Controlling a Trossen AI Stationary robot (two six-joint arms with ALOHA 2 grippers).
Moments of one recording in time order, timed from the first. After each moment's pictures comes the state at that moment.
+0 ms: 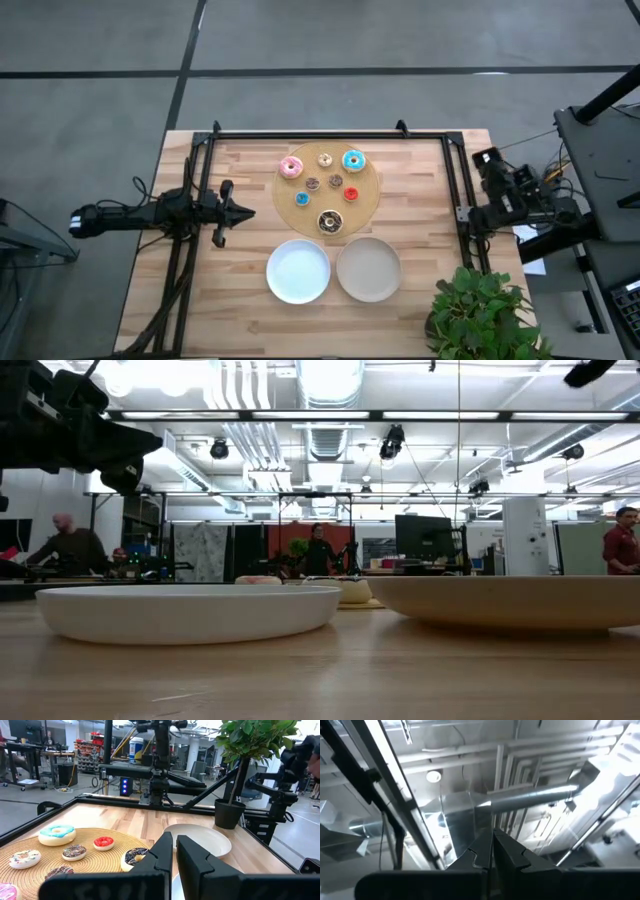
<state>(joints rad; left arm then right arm) 0.06 0.13 0.01 0.13 0.08 -0.11 0.09 0.05 0.14 0.98 0.22 0.09</state>
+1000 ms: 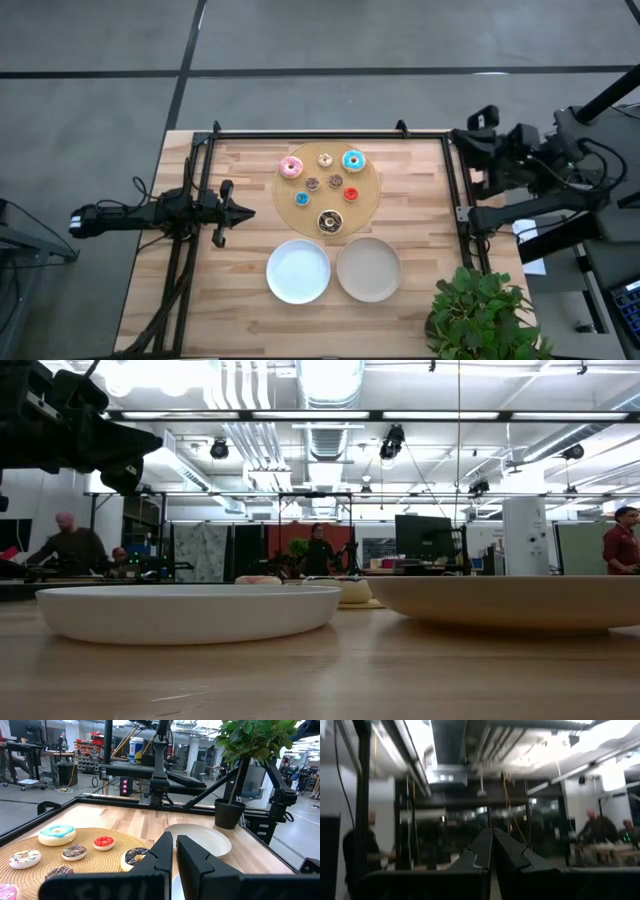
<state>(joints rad) 0.06 0.13 0.01 0.13 0.08 -0.11 0.09 0.69 1.03 0.15 0.24 -0.03</state>
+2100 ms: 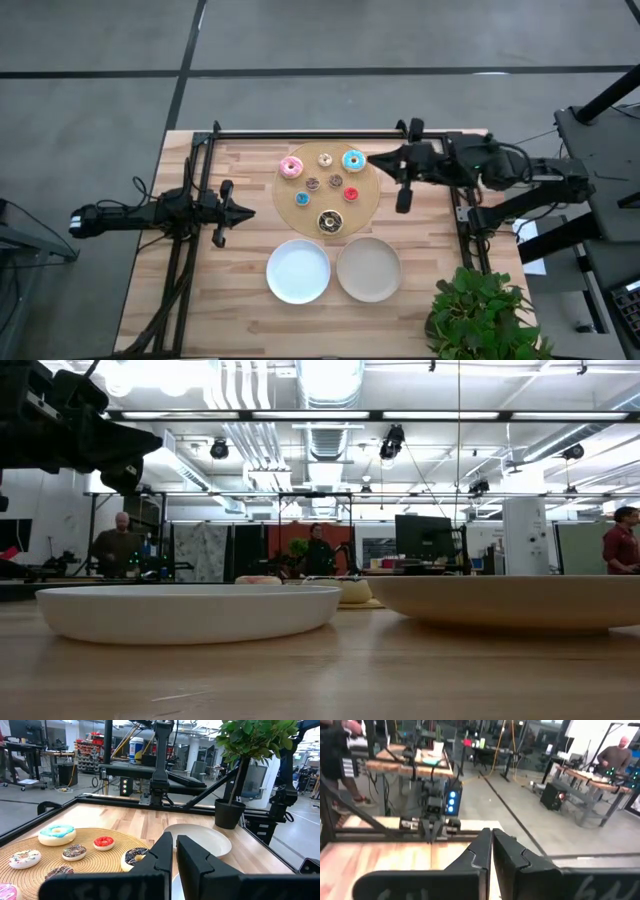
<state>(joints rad) 0.06 0.13 0.01 0.13 0.08 -0.11 0.09 1.15 1.35 -0.33 0.32 -0.12</state>
